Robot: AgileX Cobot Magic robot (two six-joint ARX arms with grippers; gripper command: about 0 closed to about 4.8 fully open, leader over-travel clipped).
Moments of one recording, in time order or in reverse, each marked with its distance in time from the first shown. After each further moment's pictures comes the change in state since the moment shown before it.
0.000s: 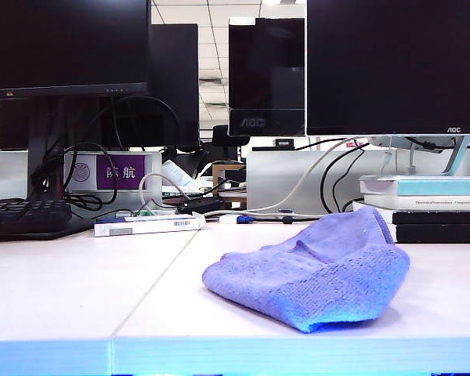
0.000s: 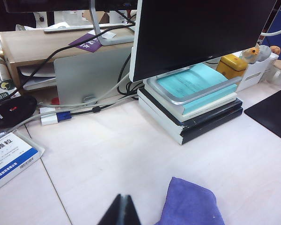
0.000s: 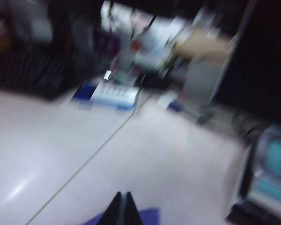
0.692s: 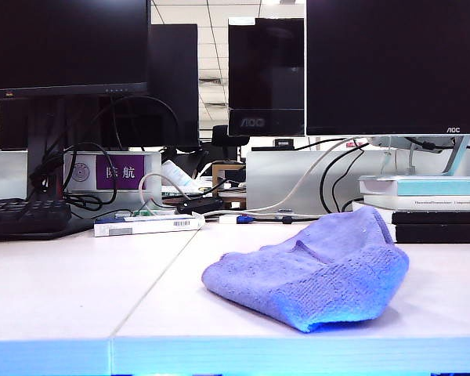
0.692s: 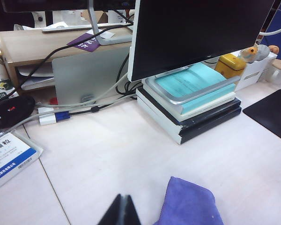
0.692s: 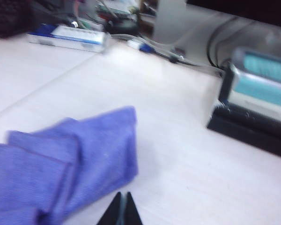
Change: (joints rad) left arm 0.000 0.000 0.000 0.000 0.000 0.000; right arm -0.006 -0.705 -0.818 0.156 0.146 -0.033
